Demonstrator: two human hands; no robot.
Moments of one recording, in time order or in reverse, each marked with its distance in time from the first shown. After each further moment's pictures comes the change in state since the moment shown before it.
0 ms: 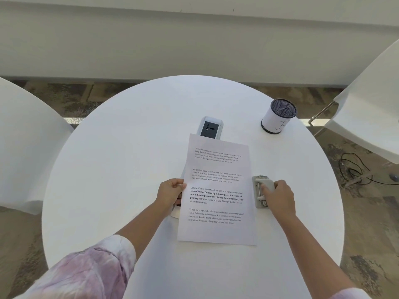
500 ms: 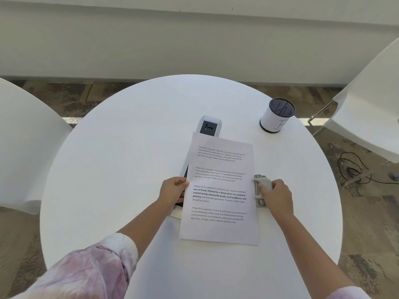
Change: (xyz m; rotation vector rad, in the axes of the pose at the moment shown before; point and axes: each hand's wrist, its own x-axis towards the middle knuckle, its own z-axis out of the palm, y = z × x) left_hand 0.004 -0.002 0.010 0.005 0.002 0.015; right_hand 0.002 0.003 0.003 0.001 -0.005 0.001
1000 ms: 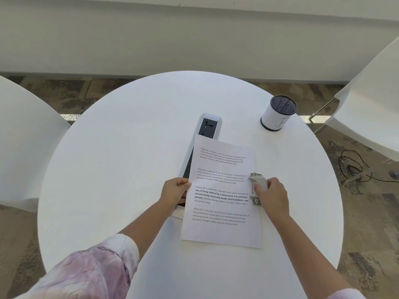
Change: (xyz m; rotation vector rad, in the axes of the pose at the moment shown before) left_hand 0.005 -0.009 0.004 -0.009 -0.028 -0.047; right_hand -0.005 -0.005 0.008 -0.016 0.008 -0.070
